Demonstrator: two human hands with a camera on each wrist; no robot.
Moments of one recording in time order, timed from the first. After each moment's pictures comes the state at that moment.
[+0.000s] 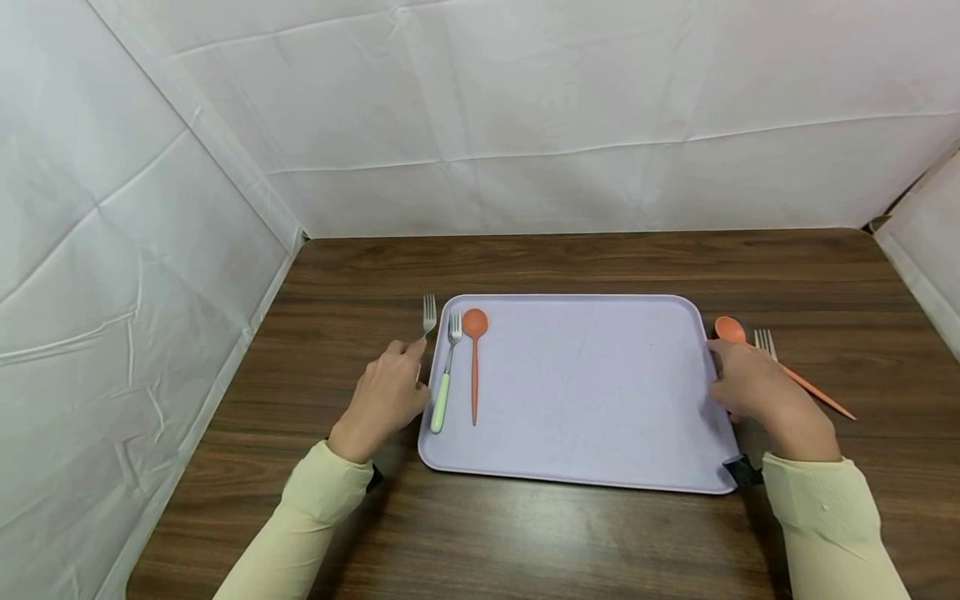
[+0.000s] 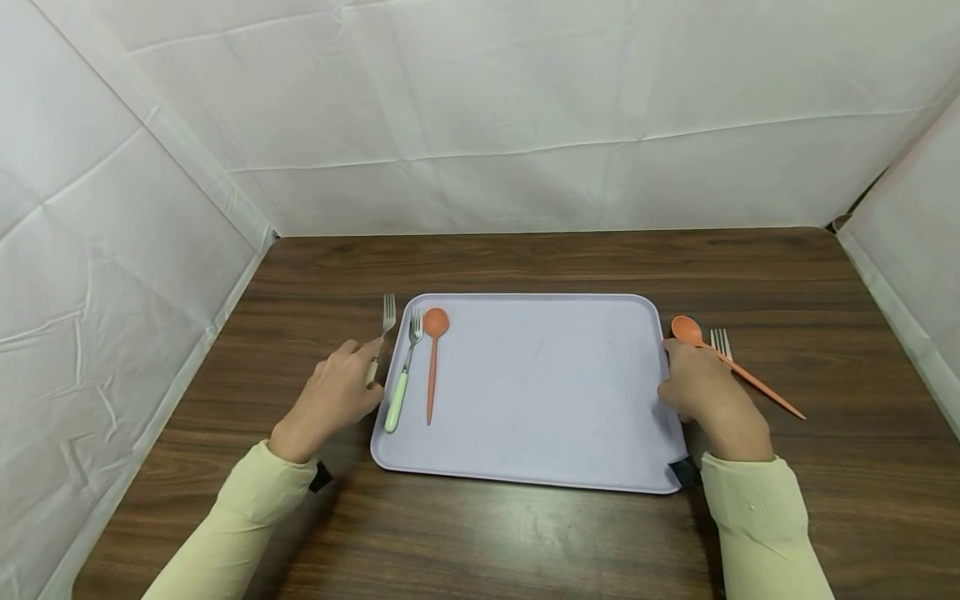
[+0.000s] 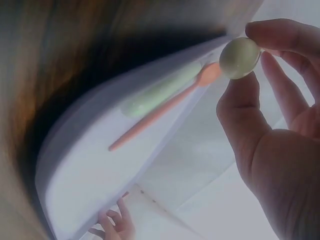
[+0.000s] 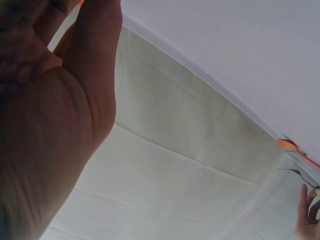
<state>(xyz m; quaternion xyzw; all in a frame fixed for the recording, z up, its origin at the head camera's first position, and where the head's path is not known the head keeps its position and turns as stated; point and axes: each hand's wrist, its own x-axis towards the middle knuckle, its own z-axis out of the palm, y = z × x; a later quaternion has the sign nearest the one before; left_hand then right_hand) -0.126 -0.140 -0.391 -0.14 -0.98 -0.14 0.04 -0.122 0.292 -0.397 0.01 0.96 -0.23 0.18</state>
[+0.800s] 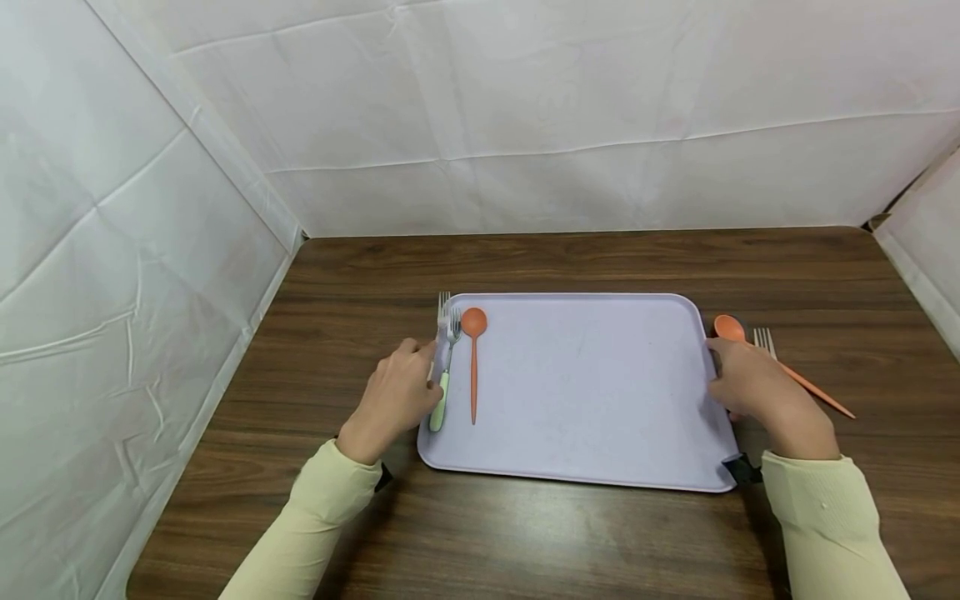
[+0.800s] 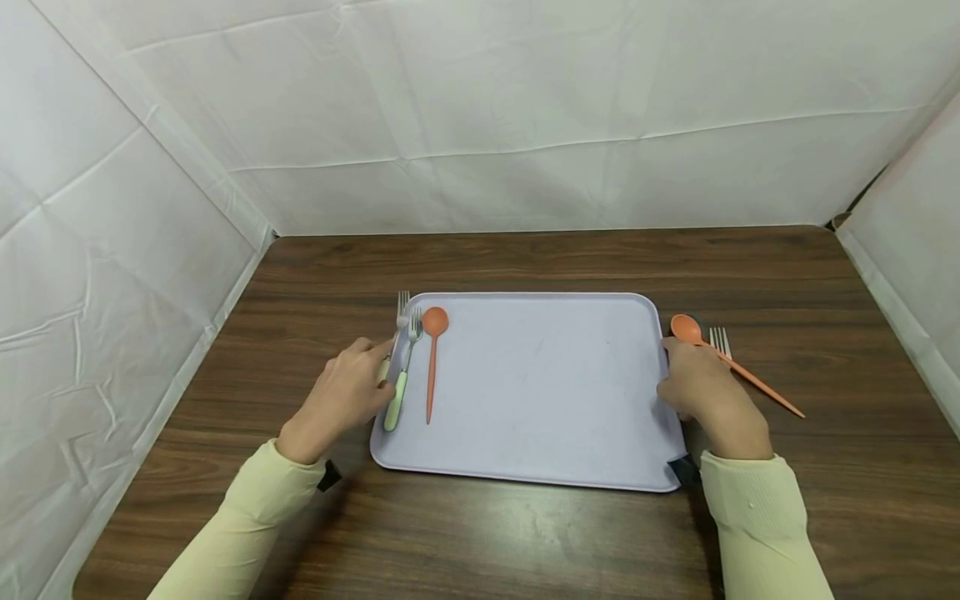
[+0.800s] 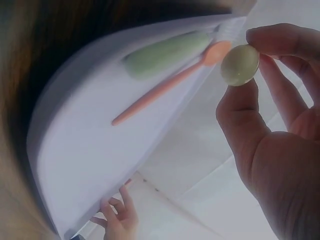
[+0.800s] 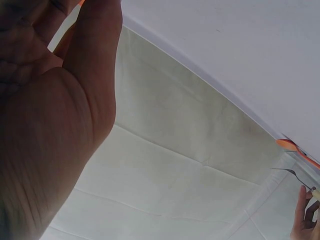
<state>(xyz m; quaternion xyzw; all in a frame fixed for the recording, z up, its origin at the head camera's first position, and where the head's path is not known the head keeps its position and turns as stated) -0.125 -0.126 -0.385 -0.16 -0.98 -0.13 0.04 -0.122 0.292 -0.398 0.01 0.96 -0.24 0.18</state>
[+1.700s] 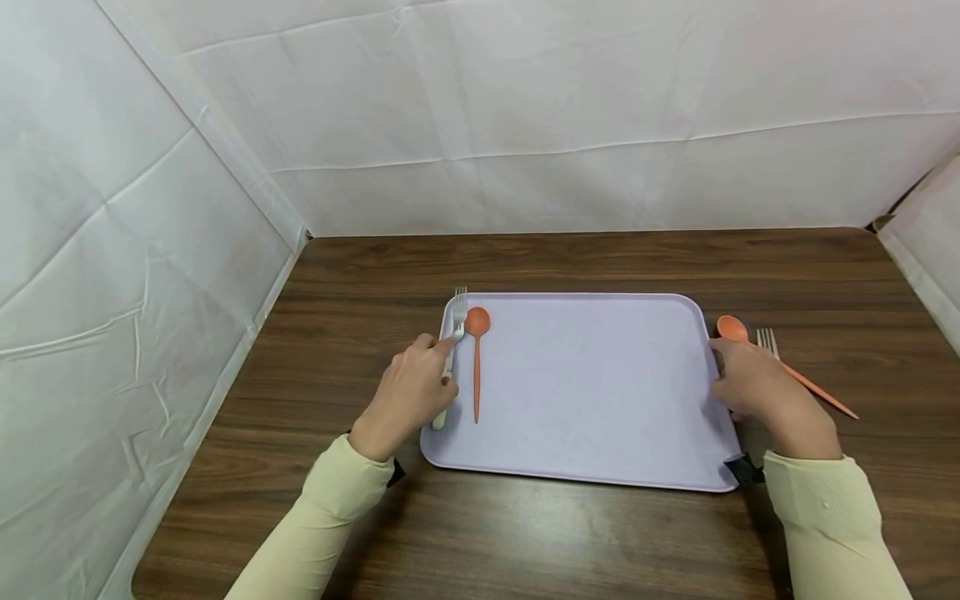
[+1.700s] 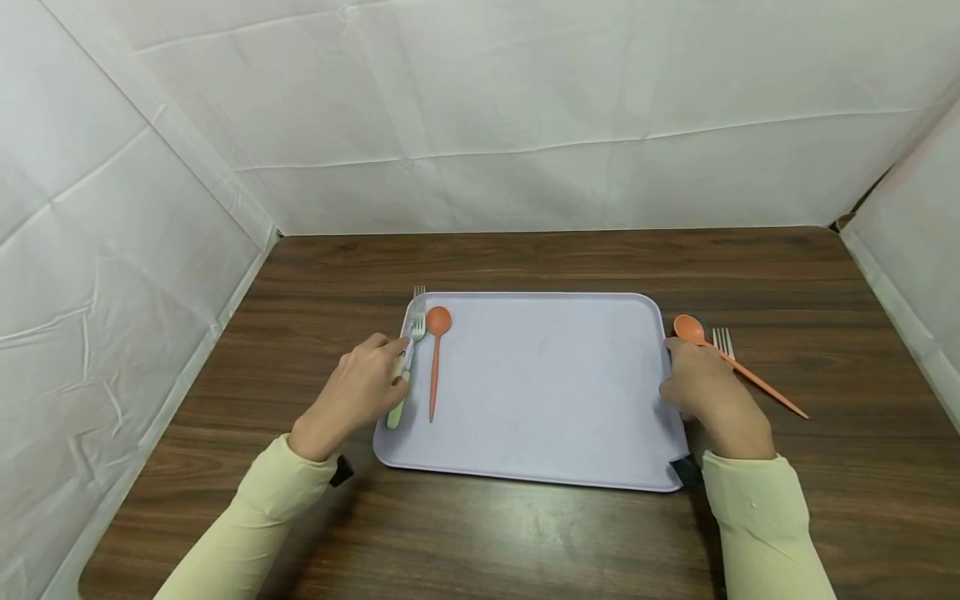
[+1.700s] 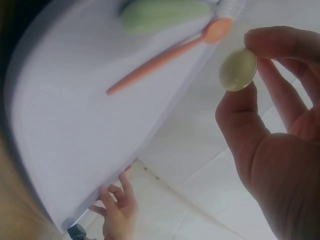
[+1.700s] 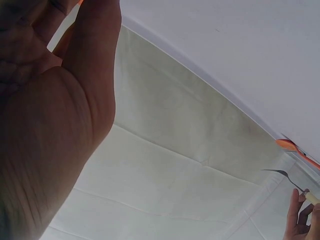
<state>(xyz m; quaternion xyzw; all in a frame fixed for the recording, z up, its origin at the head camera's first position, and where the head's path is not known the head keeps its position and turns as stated) -0.123 -0.113 -0.378 -0.18 -0.97 -0.13 0.05 -0.123 0.291 -0.398 0.00 0.96 -0.23 0.17</state>
